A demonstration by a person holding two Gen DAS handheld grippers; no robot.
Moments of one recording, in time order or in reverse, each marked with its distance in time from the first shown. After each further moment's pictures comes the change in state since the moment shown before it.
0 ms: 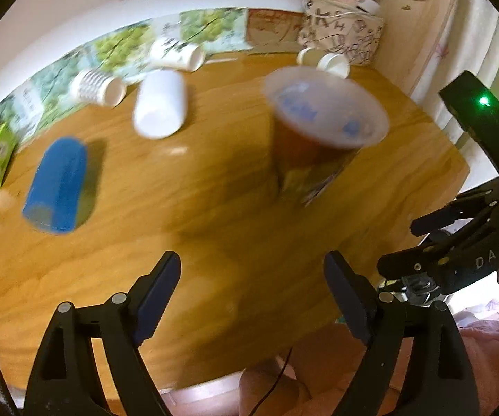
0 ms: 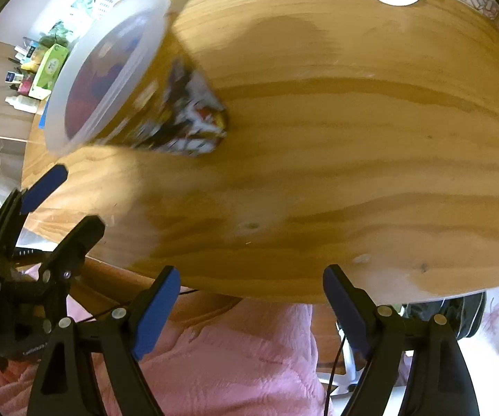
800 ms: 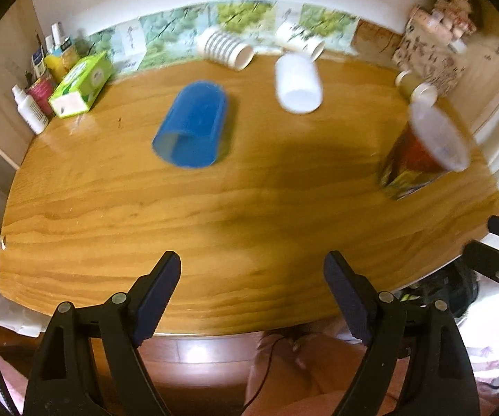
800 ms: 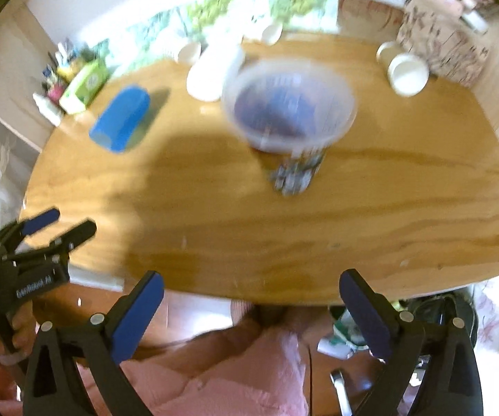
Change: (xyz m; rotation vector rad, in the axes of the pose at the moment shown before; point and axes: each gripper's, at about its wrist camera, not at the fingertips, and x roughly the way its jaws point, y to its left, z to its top) left arm -0.053 0.078 -0.020 -0.261 0.052 0.146; right arm -0.052 0.095 -0.047 -0.055 -0.384 -0.110
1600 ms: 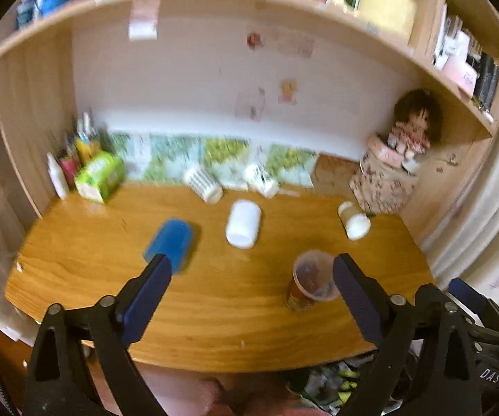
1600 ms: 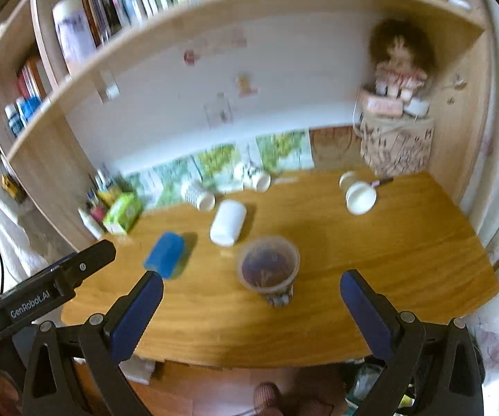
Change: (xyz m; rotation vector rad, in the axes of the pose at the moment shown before) left arm -0.162 -0.062 0.034 -0.133 -0.428 -0.016; right arm -0.154 -0.022 0.001 0.090 -0.488 0.071
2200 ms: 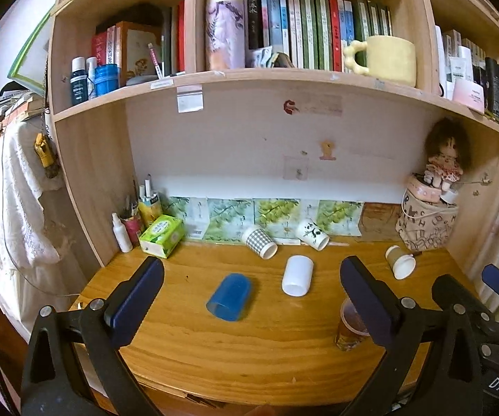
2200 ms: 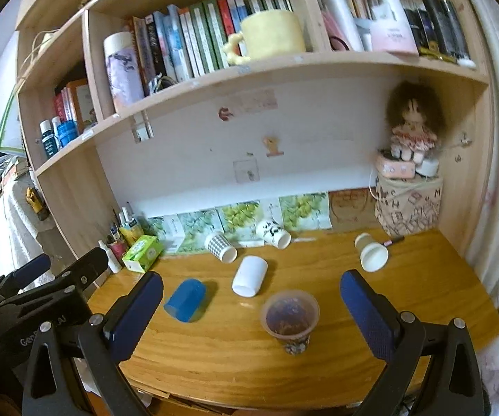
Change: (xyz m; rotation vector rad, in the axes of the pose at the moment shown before) left arm -0.048 -0.005 -0.005 0.062 -0.248 0.235; right arm -0.030 0.030 0.002 -0.090 -0.222 0.061
